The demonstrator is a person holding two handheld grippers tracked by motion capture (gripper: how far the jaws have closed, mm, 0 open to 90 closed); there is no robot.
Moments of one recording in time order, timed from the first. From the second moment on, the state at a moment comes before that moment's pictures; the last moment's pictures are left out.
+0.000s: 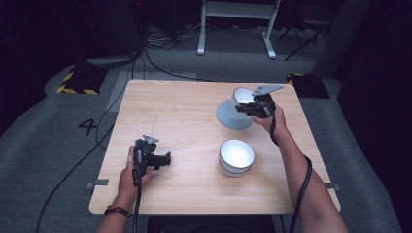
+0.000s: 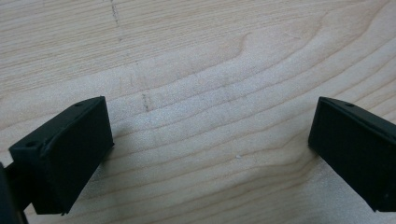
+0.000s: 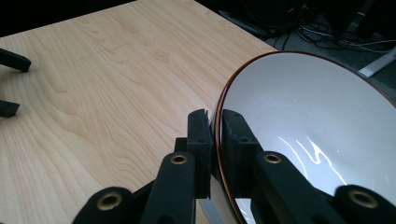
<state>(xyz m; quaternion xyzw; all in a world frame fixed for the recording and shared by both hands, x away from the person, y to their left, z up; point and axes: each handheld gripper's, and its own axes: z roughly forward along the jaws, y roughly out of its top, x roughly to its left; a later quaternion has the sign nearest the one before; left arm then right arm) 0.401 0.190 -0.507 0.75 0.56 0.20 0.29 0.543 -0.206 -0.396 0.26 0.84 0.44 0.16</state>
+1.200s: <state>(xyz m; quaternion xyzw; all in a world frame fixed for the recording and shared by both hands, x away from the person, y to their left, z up) 0.401 0.190 -0.507 0.75 0.56 0.20 0.29 0.580 -0.185 -0.430 0.28 0.86 0.40 0.14</state>
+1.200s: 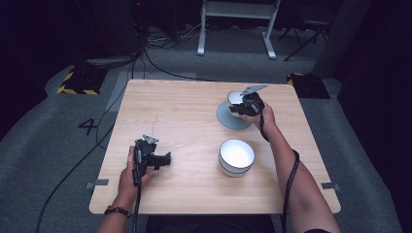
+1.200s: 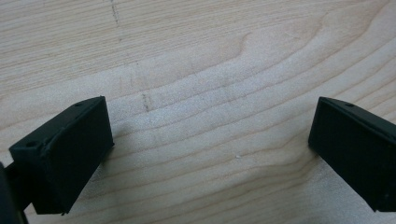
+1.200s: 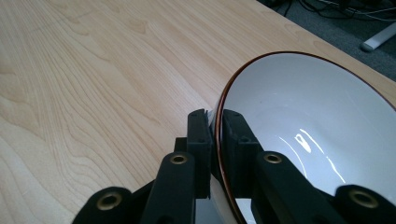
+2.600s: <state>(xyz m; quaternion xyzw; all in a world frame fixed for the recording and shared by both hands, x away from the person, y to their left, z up) 0.400 0.189 -0.507 0.75 0.57 0.20 0.29 0.583 -0.178 -0.458 0.28 0.87 0.38 0.13</state>
